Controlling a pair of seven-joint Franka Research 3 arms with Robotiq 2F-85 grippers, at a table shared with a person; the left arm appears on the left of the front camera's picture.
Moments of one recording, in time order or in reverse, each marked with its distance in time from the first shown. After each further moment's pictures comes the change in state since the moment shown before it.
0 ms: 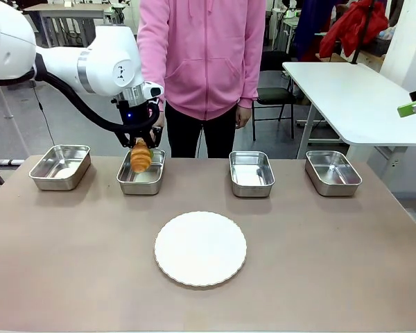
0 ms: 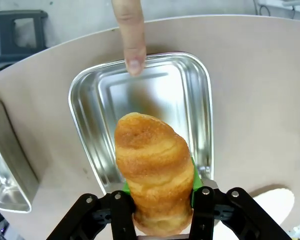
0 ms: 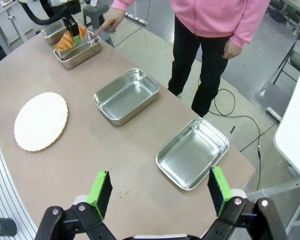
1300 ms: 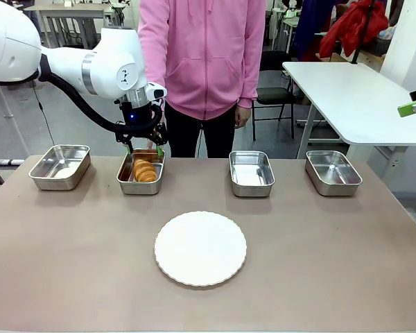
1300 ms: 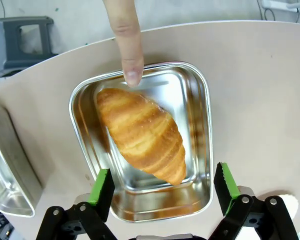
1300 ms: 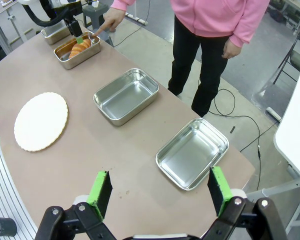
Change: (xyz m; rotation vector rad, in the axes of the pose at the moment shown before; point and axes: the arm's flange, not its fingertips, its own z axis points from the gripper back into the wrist) left arm 0.003 -0.008 -0.003 0.027 -0.025 -0.018; right arm 0.000 0.000 0.000 0.000 0.000 0.000
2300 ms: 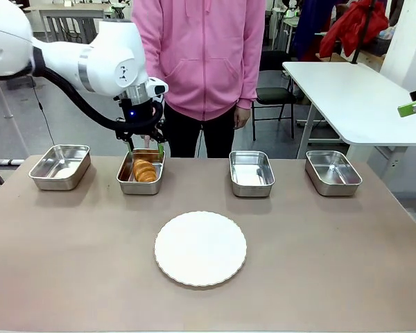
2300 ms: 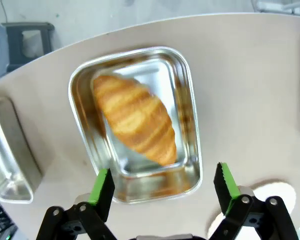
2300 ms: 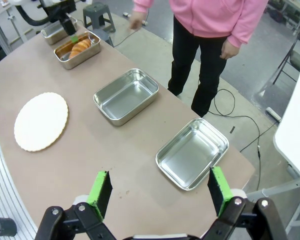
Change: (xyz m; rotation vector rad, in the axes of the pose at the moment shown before) left arm -0.031 -0.011 0.032 -0.001 -0.056 -0.018; right arm 0.000 0.000 0.000 0.000 0.000 0.000
